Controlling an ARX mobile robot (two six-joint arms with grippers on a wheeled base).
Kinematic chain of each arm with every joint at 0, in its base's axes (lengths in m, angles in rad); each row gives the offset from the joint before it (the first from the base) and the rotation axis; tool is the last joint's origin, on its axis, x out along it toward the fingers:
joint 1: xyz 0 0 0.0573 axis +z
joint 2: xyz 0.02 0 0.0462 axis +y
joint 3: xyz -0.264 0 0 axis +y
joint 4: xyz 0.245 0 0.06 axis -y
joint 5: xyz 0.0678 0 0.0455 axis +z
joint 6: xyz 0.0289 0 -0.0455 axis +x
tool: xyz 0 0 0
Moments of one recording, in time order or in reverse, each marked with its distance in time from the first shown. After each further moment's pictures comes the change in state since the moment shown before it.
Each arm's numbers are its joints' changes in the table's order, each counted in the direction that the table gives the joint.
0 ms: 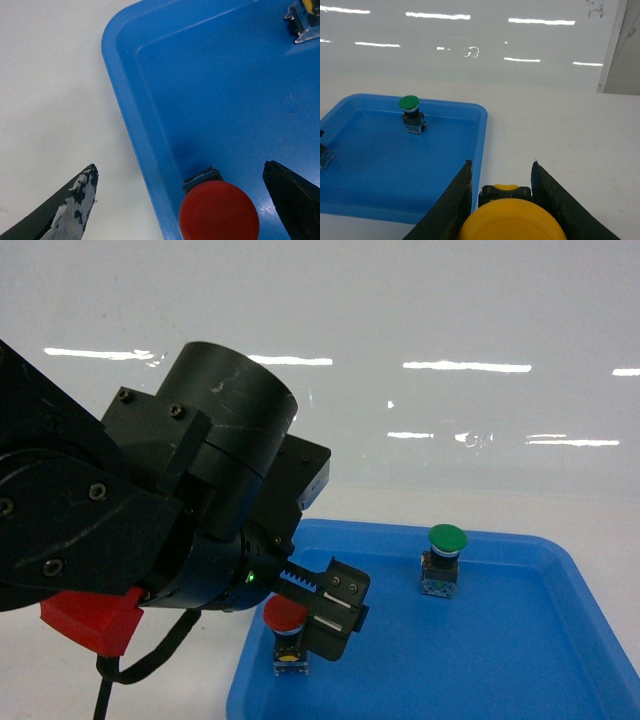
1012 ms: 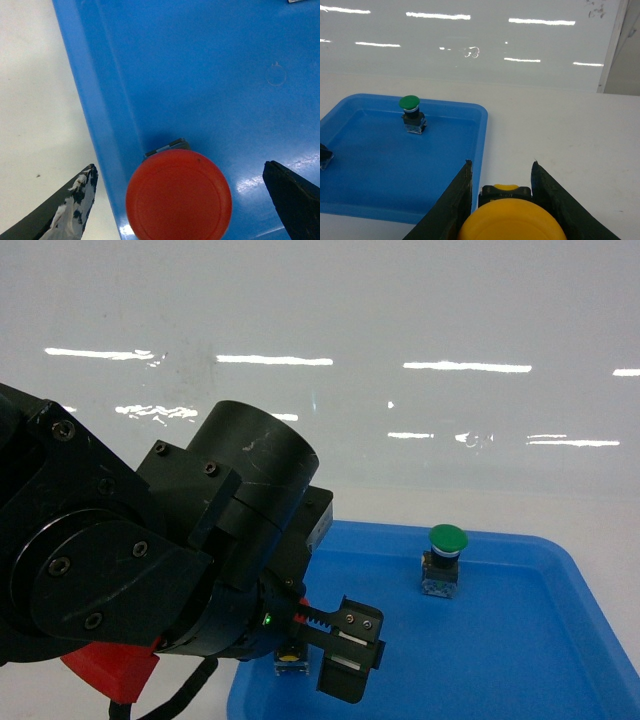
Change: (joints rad) left arm -0.024 0.057 0.006 -0.030 -0.059 -0.140; right arm 0.000 0.000 0.000 0.000 0.000 -0.001
